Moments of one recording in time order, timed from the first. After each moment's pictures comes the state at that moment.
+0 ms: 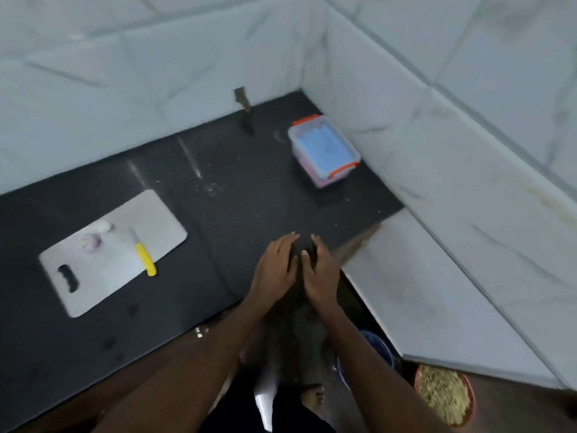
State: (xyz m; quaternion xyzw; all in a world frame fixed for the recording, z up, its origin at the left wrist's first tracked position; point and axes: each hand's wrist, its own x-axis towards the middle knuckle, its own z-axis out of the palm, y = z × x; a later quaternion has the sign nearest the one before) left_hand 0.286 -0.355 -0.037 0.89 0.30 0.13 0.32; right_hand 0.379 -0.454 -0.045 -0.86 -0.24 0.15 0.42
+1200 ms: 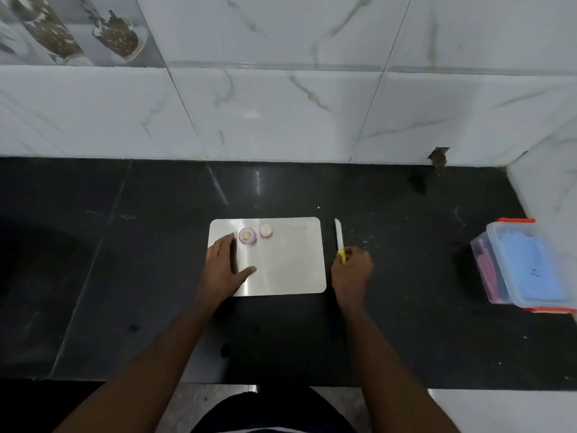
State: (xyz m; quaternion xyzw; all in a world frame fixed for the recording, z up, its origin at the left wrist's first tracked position) left_hand -0.047 -0.088 -0.054 0.71 0.63 0.17 0.25; right_hand 0.260 -0.141 -0.054 -0.87 -0.37 0.16 0.30
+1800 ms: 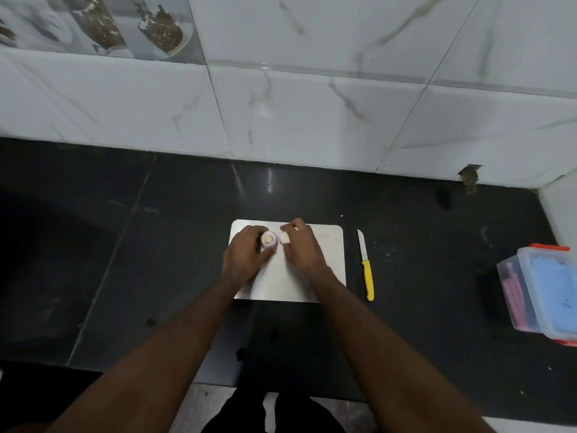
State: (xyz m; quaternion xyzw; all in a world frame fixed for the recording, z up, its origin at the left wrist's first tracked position) left_hand -0.035 -0.045 -0.030 0.69 0.64 0.19 0.27; right_hand 0.147 -0.042 -0.043 -0.65 -0.70 0.23 0.17
